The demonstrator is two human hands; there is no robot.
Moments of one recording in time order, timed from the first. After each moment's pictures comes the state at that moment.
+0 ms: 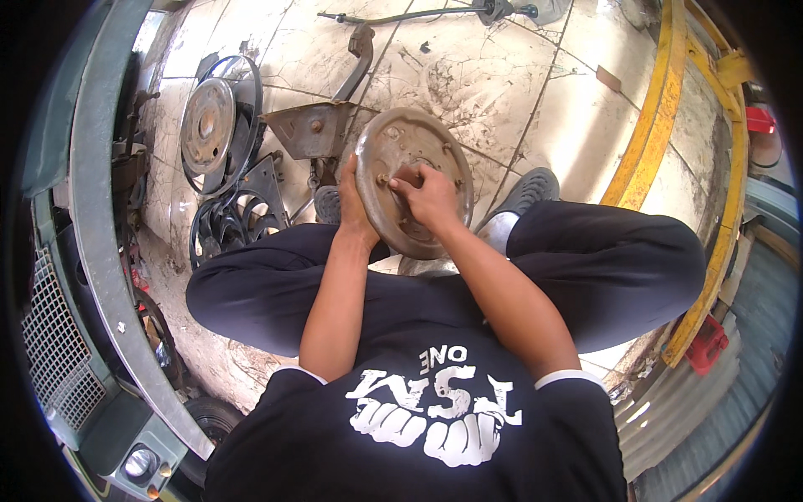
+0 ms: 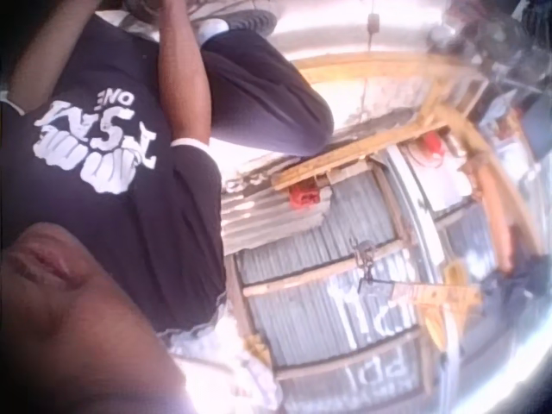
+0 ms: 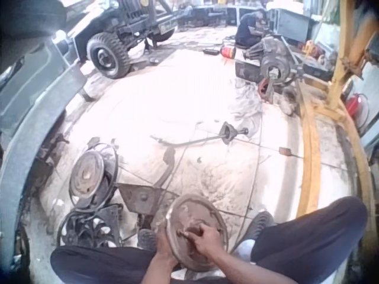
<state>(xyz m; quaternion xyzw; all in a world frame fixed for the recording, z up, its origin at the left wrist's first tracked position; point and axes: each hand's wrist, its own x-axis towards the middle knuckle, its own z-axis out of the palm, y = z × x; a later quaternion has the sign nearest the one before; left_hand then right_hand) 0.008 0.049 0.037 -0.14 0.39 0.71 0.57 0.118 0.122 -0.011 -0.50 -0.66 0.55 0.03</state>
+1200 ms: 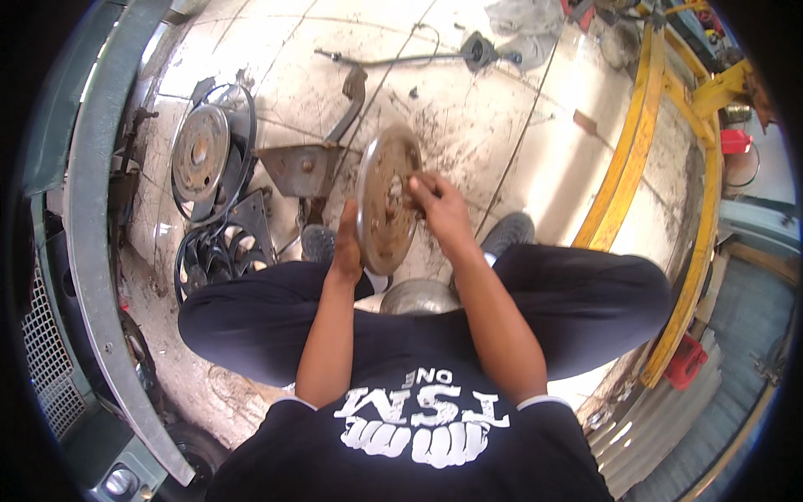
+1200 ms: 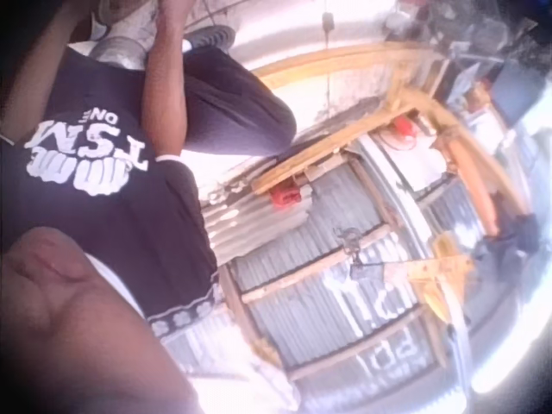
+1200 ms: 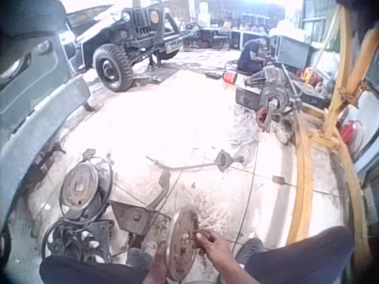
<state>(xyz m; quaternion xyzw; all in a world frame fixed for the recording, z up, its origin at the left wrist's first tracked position) 0.004 0.044 0.021 0.03 0.53 0.68 0.51 0.122 0.183 0.037 -0.47 -0.43 0.76 0.15</state>
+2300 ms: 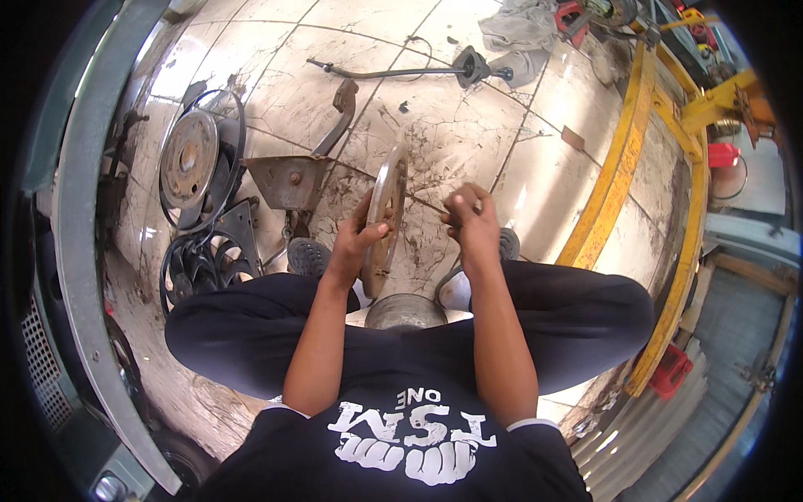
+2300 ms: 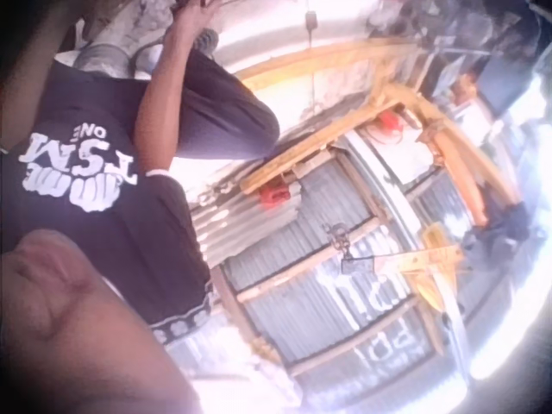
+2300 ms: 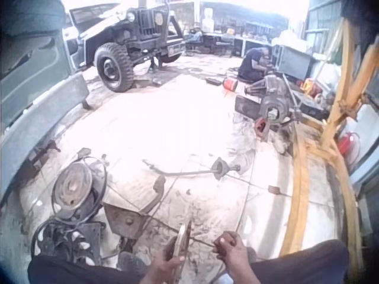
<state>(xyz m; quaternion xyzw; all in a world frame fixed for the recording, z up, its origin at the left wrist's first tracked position) -0.003 0.072 0.028 0.16 0.58 0.60 0.53 0.168 0.214 0.039 -0.58 -0.37 0.69 0.23</state>
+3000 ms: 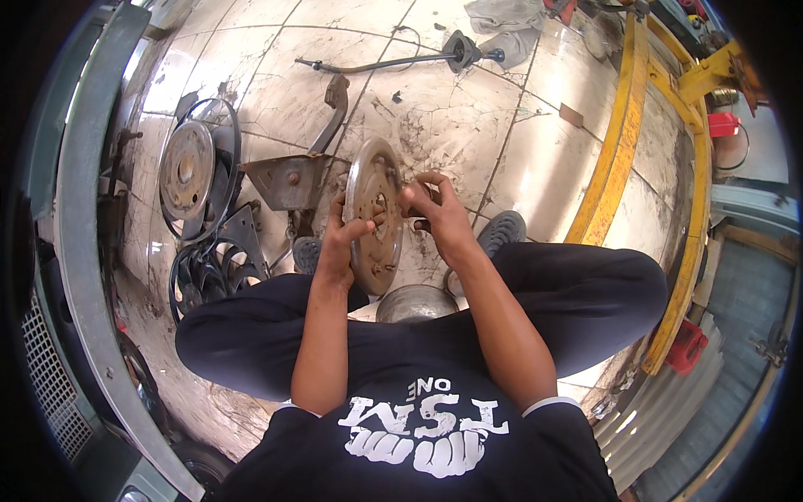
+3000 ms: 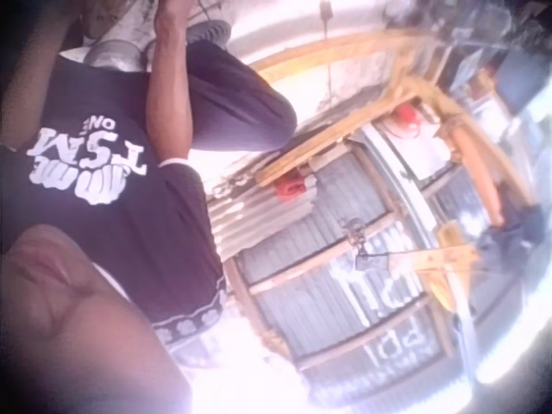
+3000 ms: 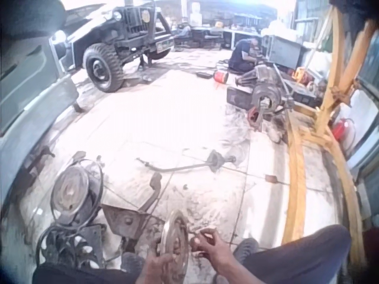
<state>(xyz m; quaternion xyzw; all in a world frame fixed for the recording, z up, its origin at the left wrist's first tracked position) -0.008 0.062 0.039 0.02 0.55 0.65 0.53 0.138 0.195 0.042 -0.45 -0.38 0.79 0.16</state>
